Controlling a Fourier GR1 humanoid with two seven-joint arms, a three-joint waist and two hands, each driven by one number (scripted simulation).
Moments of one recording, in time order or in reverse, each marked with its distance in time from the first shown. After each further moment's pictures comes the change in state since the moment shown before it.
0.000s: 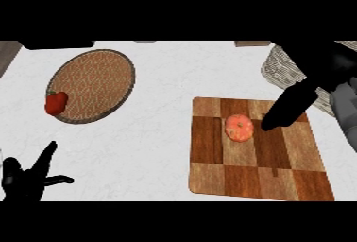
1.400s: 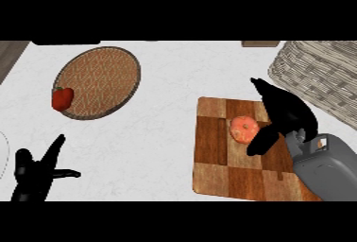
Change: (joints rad) left arm -0.060 -0.061 0.021 0.030 -0.072 -0.034 0.024; right arm 0.331 0.117 0.109 0.017 0.330 -0.151 -0.100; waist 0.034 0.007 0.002
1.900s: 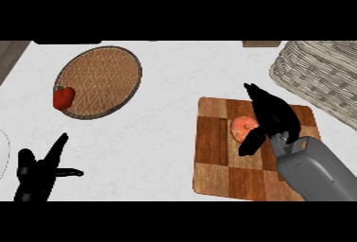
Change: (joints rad) left arm -0.006 -0.025 0.011 0.002 -0.017 -0.026 -0.014; right arm 0.026 0.083 0.015 0.084 0.097 -0.032 -0.031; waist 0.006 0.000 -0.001
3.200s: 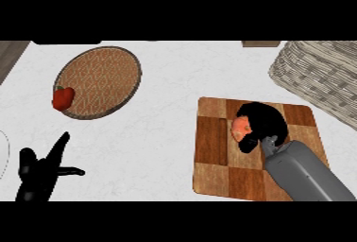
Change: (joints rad) left arm -0.006 -0.045 0.039 -0.001 -0.041 -0.041 0.009; right arm 0.045 0.067 0.007 0.176 0.135 0.016 -0.107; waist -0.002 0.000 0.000
